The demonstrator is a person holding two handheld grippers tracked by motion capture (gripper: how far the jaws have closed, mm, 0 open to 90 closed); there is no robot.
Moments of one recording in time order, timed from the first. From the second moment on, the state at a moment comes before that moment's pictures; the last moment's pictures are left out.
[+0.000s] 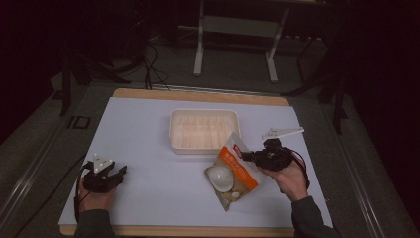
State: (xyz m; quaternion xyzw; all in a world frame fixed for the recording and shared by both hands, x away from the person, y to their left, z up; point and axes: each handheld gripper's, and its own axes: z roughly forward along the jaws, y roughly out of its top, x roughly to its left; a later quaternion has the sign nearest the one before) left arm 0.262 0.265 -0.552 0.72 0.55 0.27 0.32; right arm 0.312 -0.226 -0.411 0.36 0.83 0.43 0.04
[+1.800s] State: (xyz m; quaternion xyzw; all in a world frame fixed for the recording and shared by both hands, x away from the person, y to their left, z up) left arm 0.262 0.268 -0.551 0.71 0.56 0.27 0.33; right arm 0.298 -0.210 -0.350 0.32 0.81 0.48 0.10
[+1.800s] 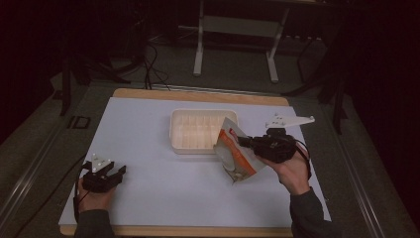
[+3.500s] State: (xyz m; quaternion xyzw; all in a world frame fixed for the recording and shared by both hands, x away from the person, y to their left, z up) left arm 0.261 0.270 -0.551 0.71 0.56 0.27 0.34; right arm 0.330 -0.195 -0.324 0.37 0.75 0.53 0.11
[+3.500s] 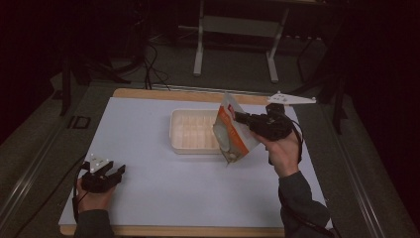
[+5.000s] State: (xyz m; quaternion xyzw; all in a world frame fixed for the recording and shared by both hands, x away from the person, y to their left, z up) left arm 0.261 0.270 -0.551 0.71 0.56 0.26 0.34; right arm 0.364 -0.144 -0.331 0.42 0.70 0.56 0.13
